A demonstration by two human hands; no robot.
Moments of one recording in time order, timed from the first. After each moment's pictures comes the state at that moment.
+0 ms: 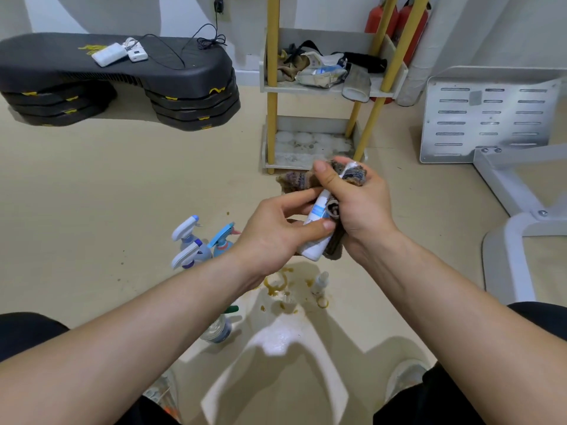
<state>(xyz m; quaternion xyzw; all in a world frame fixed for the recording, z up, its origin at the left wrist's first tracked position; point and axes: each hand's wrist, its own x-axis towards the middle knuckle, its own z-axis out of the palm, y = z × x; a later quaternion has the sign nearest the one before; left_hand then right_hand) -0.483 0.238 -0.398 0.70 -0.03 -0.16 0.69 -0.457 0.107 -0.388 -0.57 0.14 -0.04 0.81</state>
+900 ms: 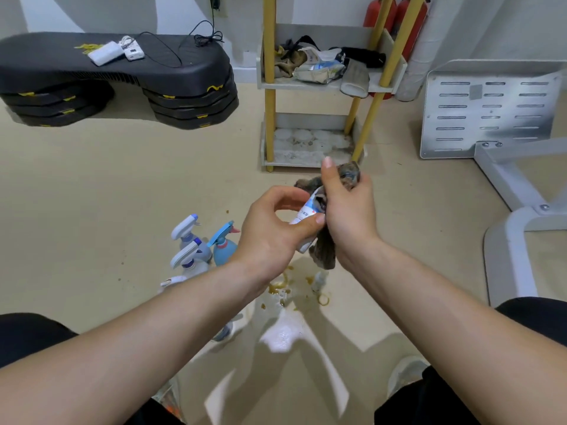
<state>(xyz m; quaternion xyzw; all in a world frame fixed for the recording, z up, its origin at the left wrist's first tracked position) -0.490 0.231 -0.403 0.76 0.03 -0.04 0.64 -0.452 0.113 -0.415 -0.67 0.20 -0.08 0.71</state>
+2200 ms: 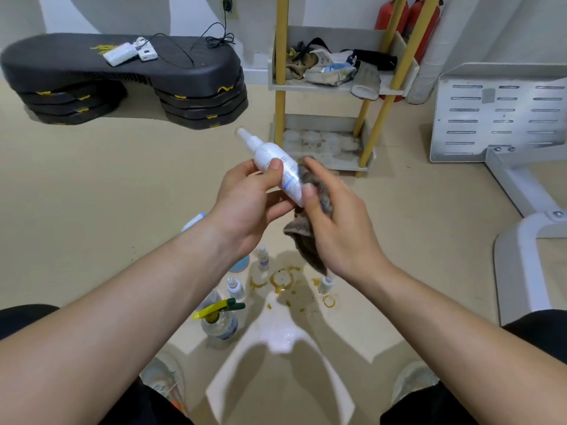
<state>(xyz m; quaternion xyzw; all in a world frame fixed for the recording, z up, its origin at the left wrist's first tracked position) -0.462 0.258 -0.368 0.54 0.12 -0.11 0.83 -0.482 0.119 -0.406 -0.85 -0.10 -0.09 0.50</state>
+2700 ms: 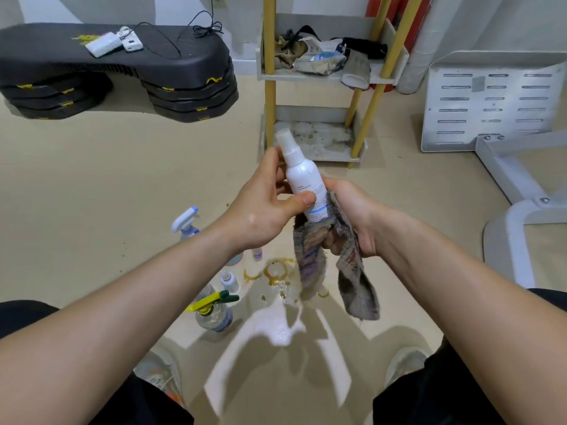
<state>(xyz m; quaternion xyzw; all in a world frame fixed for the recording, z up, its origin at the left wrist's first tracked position) -0.460 0.251 -0.401 0.79 -0.13 -0.07 0.60 -0.456 0.095 -0.391 -0.63 0.19 0.35 0.66</state>
